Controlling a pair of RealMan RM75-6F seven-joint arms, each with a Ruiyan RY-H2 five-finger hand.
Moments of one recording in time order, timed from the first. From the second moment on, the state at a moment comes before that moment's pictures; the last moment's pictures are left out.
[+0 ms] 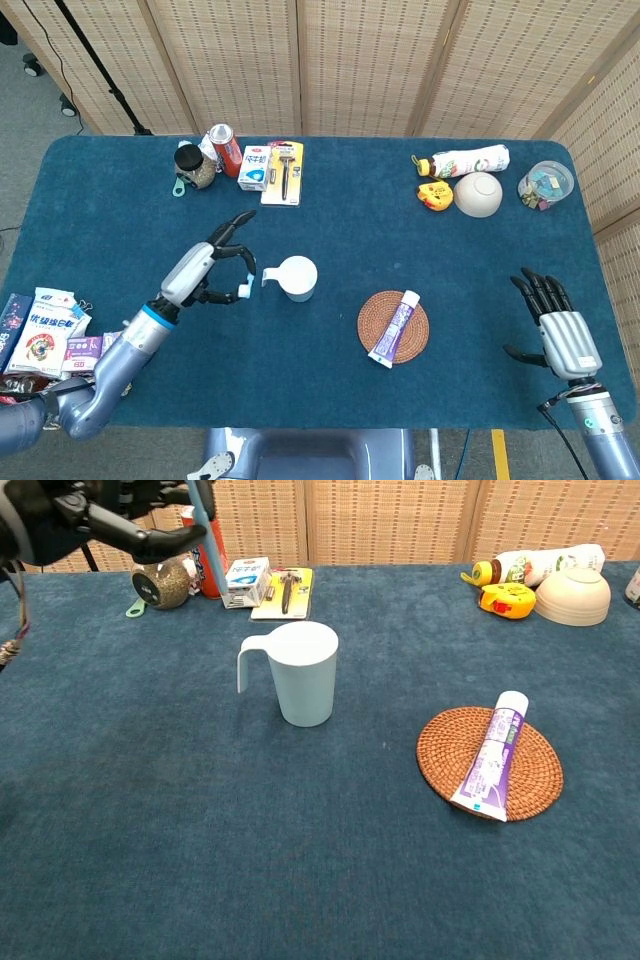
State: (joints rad) left arm -0.69 -1.38 -0.19 -1.62 1.48 1.11 -0.63; right arm 0.21 -1.26 0.03 -1.33 -1.58 1.43 0.28
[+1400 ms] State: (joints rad) left arm -0.77 -1.60 -0.22 -1.40 1.41 0.97 -0.82; right arm 0.22 -1.27 0.03 -1.31 -1.57 1.41 0.28
